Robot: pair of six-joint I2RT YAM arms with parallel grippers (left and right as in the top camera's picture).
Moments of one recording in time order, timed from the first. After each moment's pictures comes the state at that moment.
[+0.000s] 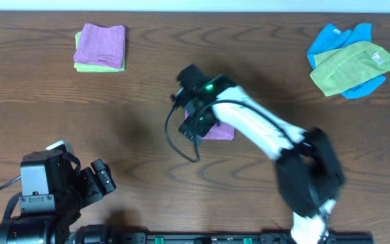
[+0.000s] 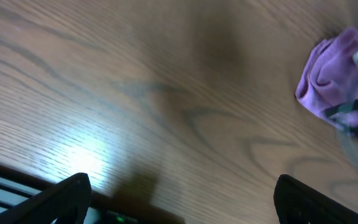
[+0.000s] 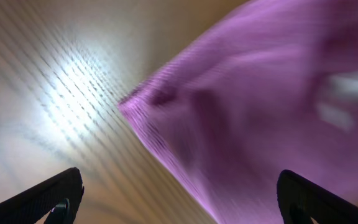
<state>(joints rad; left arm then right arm) 0.05 0.69 1.05 -1.41 0.05 -0.41 0.63 1.96 1.56 -0.98 -0.06 -0.21</state>
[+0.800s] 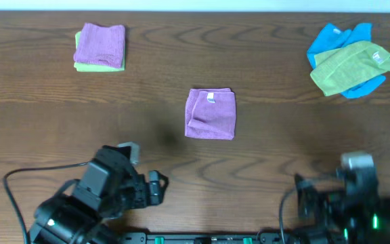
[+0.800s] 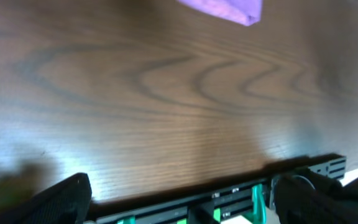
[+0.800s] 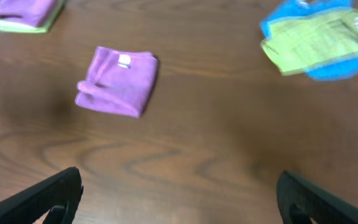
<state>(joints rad) -0.60 0.70 0.84 -1.11 0.20 -0.73 0.15 0.38 1.04 -1.27 -0.02 0.13</state>
